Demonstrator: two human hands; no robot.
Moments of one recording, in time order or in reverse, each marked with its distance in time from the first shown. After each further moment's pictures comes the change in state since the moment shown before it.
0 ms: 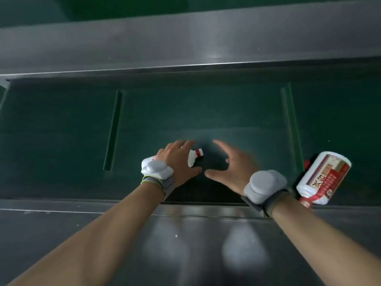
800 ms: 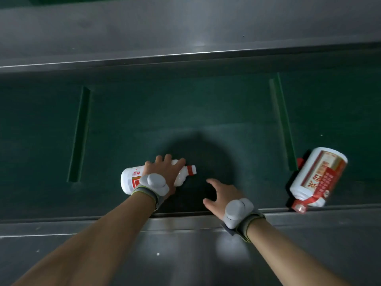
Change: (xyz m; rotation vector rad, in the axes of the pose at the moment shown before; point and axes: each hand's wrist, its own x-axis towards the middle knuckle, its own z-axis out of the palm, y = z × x) left_hand 0.041 -0.011 0.074 0.412 -0.276 0.084; right_hand 0.018 0.098 0.071 -0.229 -0.229 0.292
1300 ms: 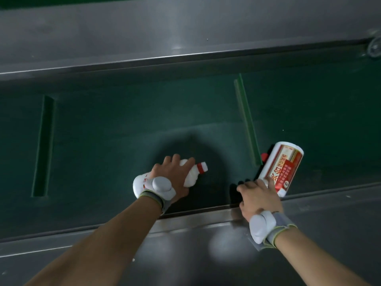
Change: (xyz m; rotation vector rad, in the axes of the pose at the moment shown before) left_hand 0.014 0.089 -0.026 -0.085 0.165 0.145; right_hand -0.052 0.109 -0.056 -0.515 0.144 0.106
